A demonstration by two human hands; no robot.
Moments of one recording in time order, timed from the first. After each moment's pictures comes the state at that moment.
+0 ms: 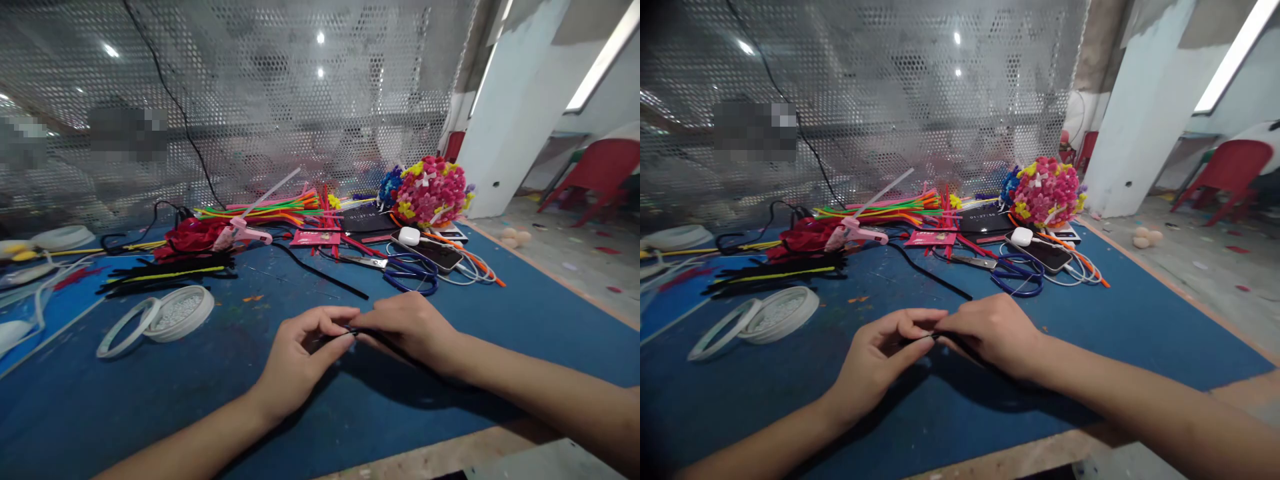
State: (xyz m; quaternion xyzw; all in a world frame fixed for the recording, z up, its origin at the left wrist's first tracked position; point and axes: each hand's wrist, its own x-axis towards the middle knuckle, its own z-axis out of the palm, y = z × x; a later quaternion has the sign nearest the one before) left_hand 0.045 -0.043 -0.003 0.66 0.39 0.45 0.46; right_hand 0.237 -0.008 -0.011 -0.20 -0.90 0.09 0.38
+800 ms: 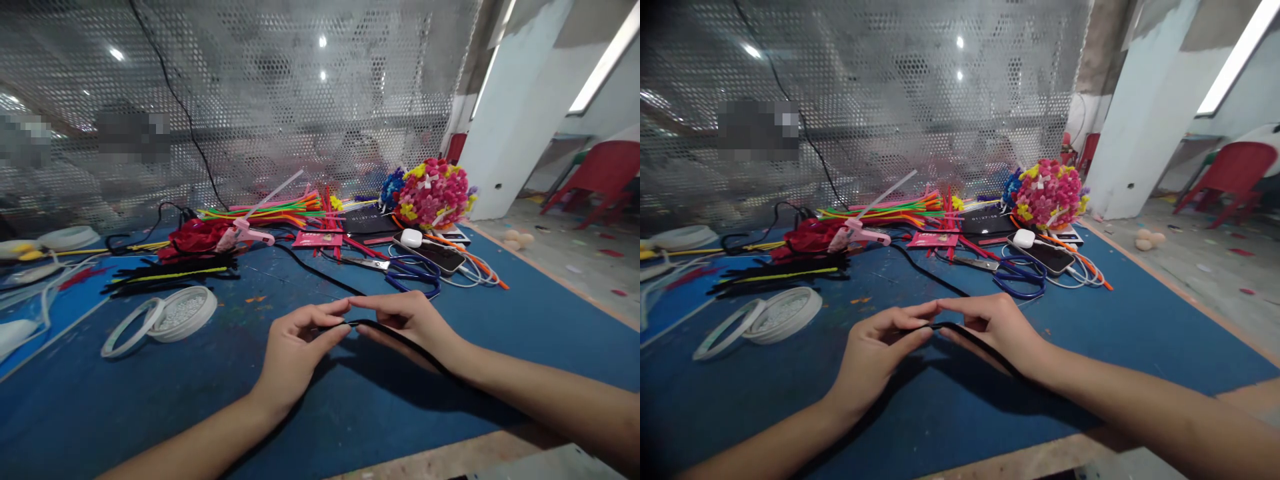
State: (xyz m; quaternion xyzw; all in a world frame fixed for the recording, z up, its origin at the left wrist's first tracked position) left_hand 0.048 -0.037 -0.003 0.56 0.43 0.53 0.47; right_hand 0.233 -0.010 -0.010 -0.32 -0.82 0.29 0.39
